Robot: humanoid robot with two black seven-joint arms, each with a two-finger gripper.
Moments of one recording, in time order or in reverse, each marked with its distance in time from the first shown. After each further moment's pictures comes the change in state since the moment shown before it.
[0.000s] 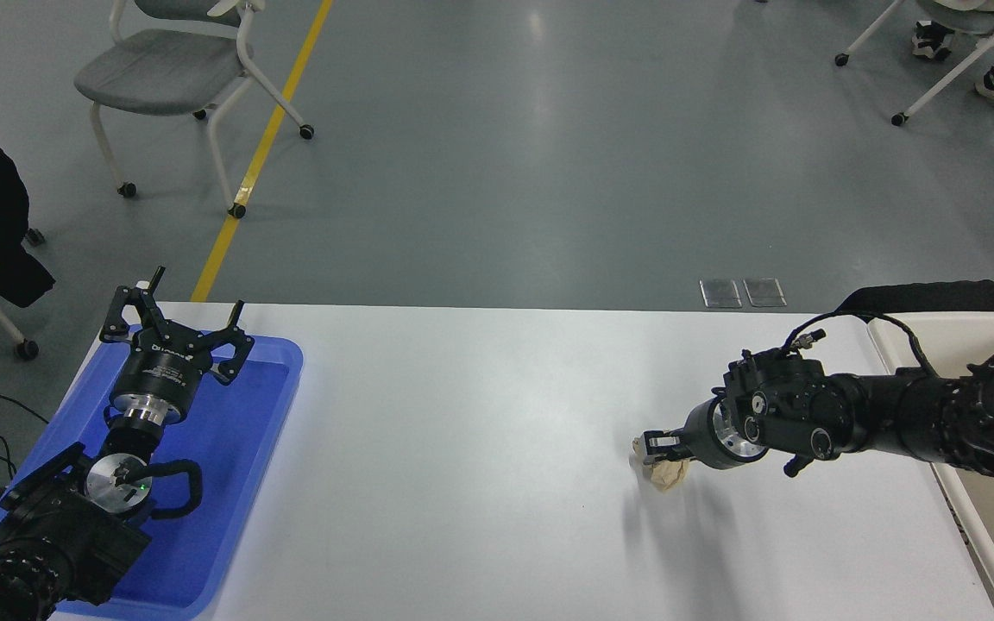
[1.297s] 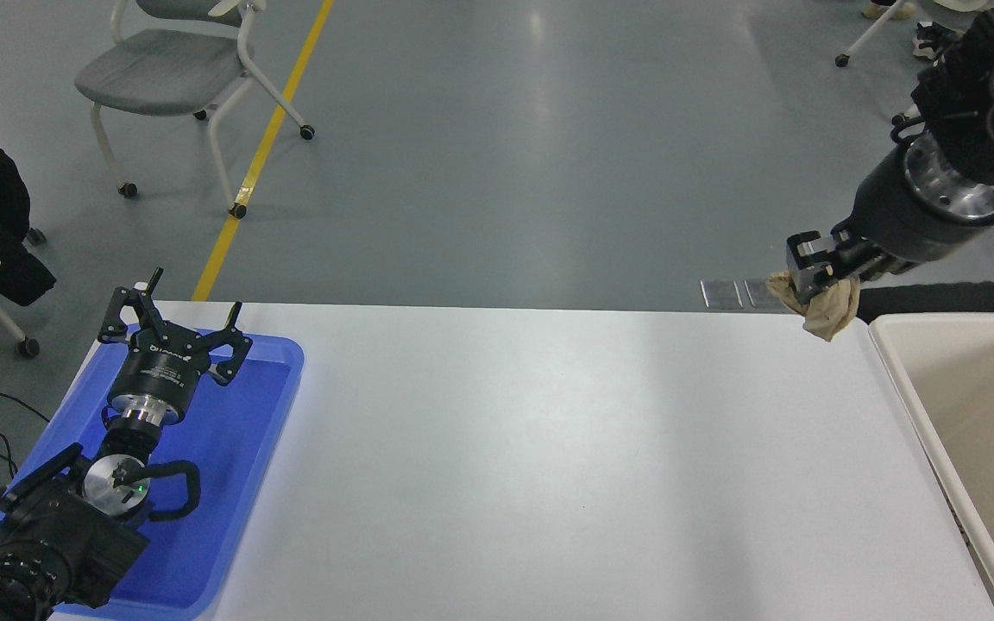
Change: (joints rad) left arm 0.003 0.003 0.000 0.001 0.000 0.000 0.000; right arm 1.006 -0.329 -0.499 0.574 0.119 0.302 -0.002
